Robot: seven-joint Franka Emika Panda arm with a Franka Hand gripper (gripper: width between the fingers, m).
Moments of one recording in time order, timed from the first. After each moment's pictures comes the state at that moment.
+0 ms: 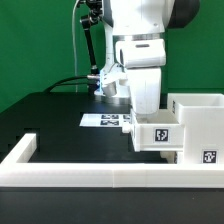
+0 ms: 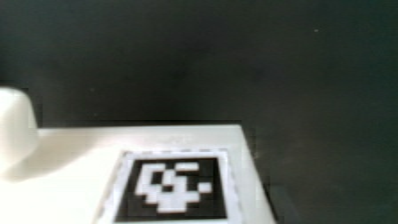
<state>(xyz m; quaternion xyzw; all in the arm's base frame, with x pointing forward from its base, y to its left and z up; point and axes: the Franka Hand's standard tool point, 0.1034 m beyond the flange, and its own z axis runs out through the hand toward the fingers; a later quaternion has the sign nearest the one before) 0.545 0.002 0.055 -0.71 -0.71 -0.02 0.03</state>
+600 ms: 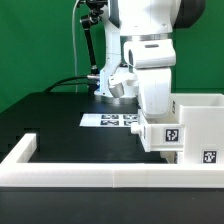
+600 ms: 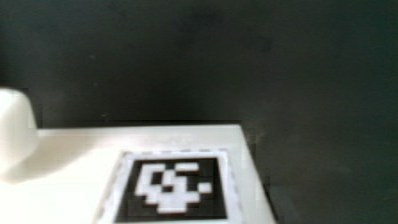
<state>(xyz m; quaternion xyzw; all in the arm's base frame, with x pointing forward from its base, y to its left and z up) 0.547 0.013 0.055 -0.70 -0.71 -0.02 0.03</state>
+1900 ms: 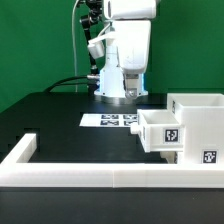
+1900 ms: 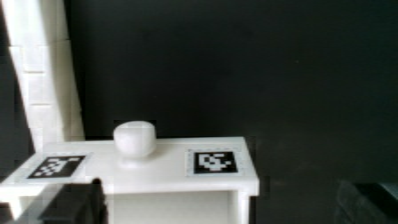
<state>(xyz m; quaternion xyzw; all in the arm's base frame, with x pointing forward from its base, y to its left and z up) 0.558 -0.023 0.120 -0.70 -0.71 -0.02 0.01</state>
